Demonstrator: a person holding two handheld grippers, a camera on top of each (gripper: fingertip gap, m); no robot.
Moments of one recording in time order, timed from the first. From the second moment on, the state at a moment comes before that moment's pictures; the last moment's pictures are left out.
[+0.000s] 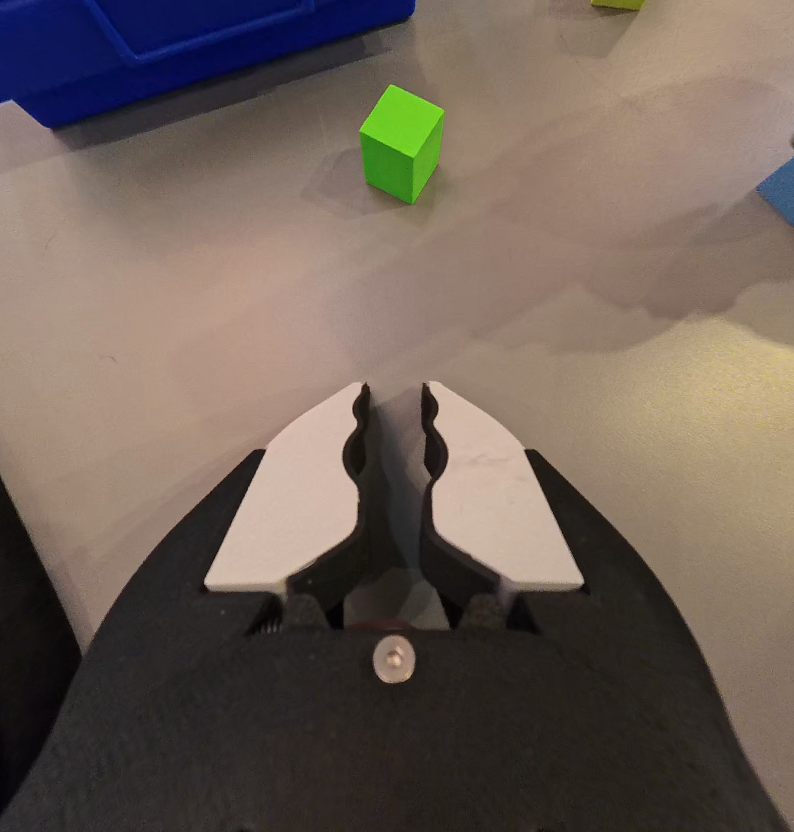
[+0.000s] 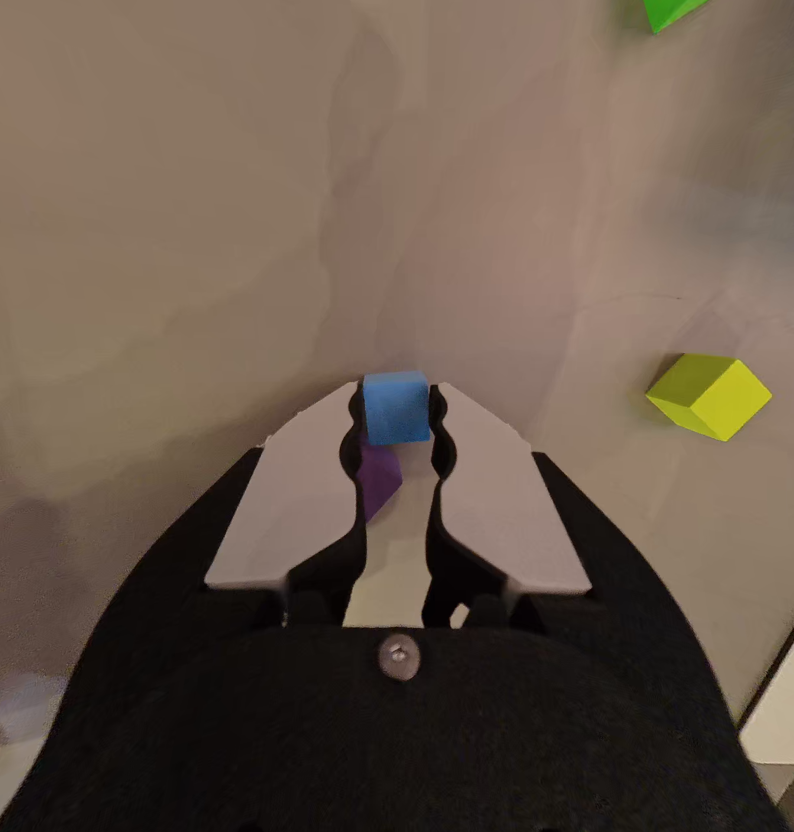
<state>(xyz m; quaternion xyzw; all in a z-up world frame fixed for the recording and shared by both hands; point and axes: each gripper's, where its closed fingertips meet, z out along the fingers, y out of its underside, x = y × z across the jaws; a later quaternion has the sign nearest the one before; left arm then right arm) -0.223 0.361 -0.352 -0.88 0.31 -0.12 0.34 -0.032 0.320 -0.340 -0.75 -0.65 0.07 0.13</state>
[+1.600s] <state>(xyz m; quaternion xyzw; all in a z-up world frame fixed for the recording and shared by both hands) -0.221 0.360 -0.352 -0.88 0.31 -0.12 0.34 -0.001 0.305 -0.315 -0.94 -0.32 0.05 0.14</state>
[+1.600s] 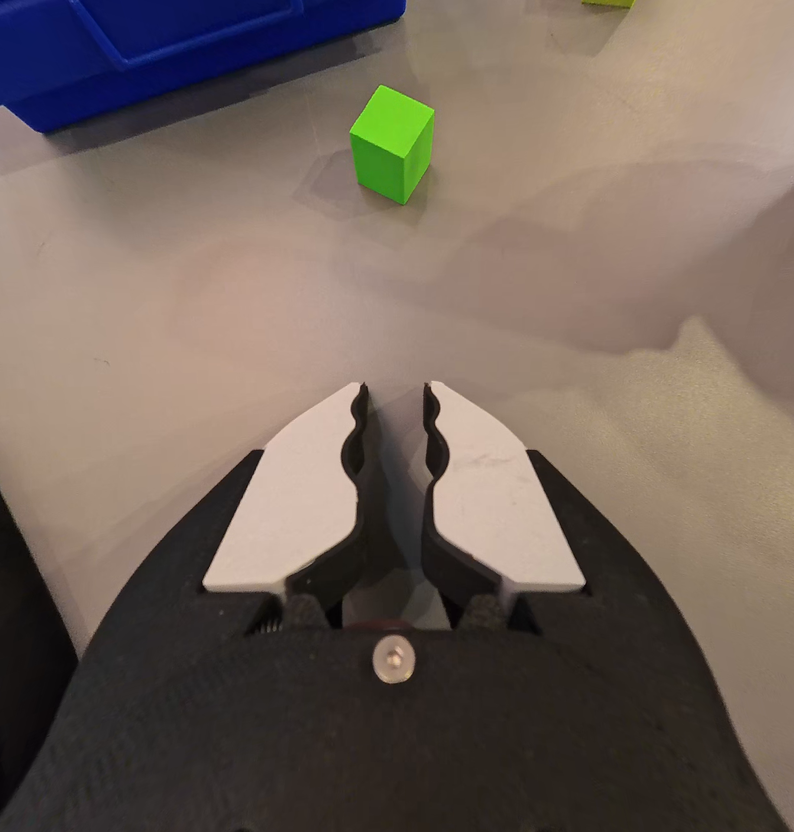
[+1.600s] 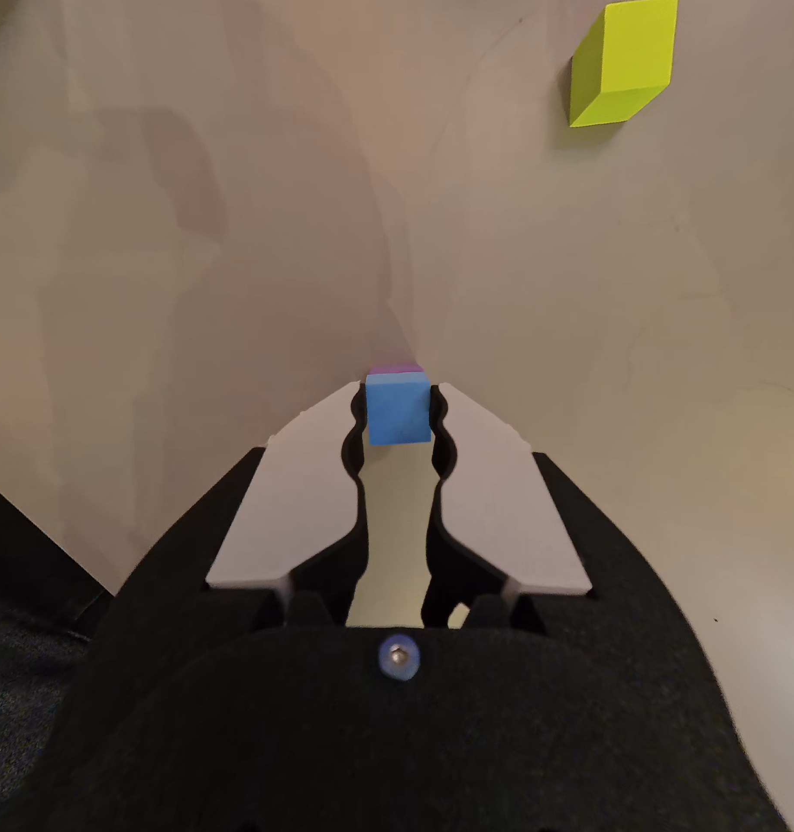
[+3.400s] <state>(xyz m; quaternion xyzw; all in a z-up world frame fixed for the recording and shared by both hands) -0.219 0.362 -0.351 -0.88 0.31 -0.14 0.34 -0.006 0.436 -0.305 -0.91 -0.38 0.03 0.17</state>
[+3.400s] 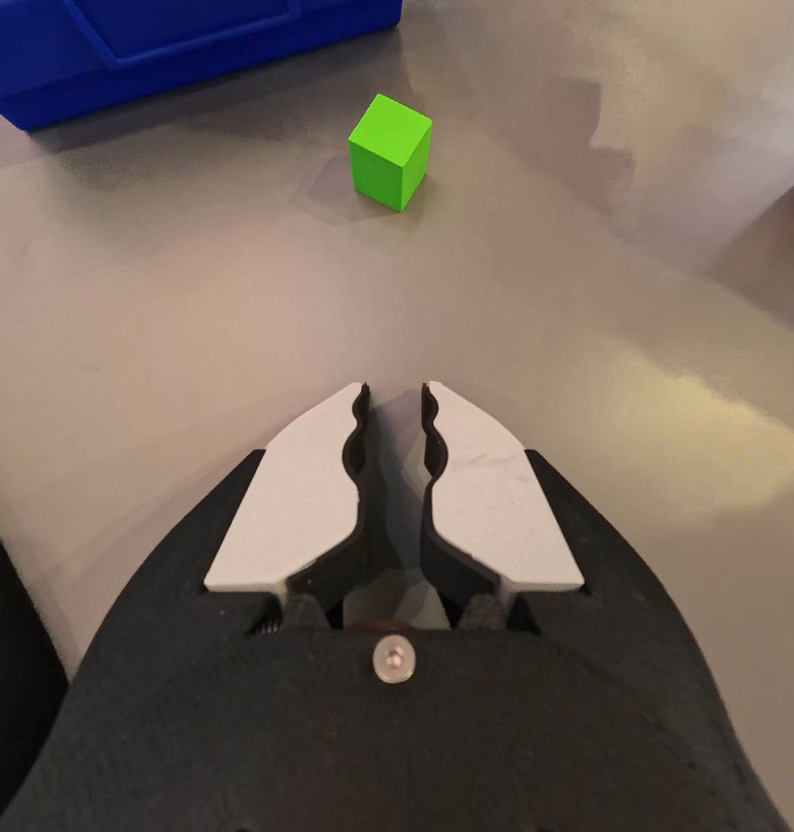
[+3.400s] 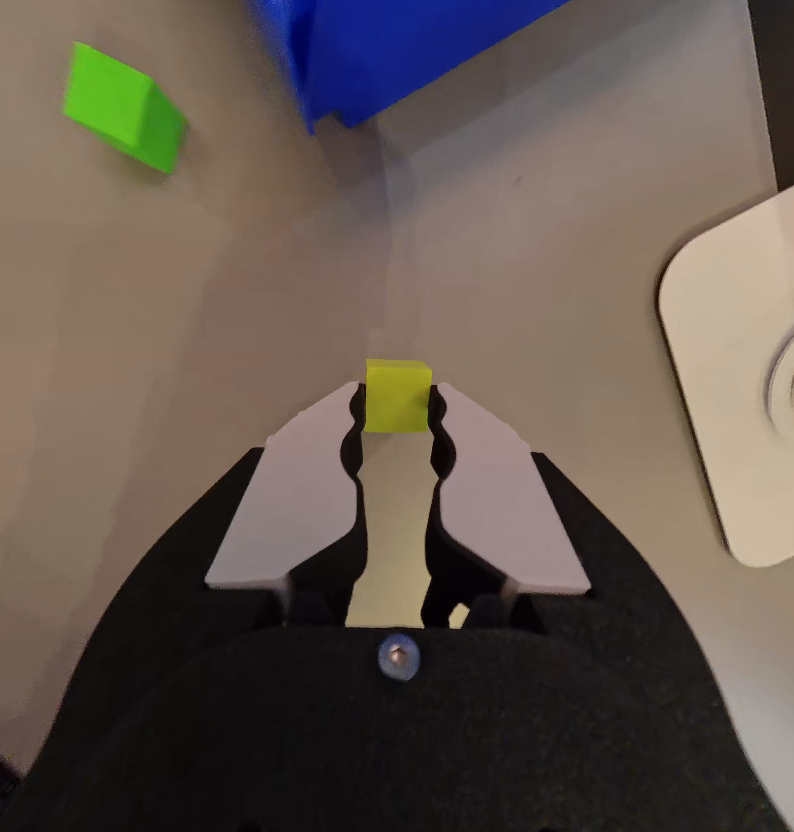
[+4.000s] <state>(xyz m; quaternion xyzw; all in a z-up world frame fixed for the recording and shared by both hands) -0.200 0.369 -0.352 -0.87 0.33 -0.14 0.34 -0.006 0.308 -0.263 -0.92 -0.35 0.05 0.18</state>
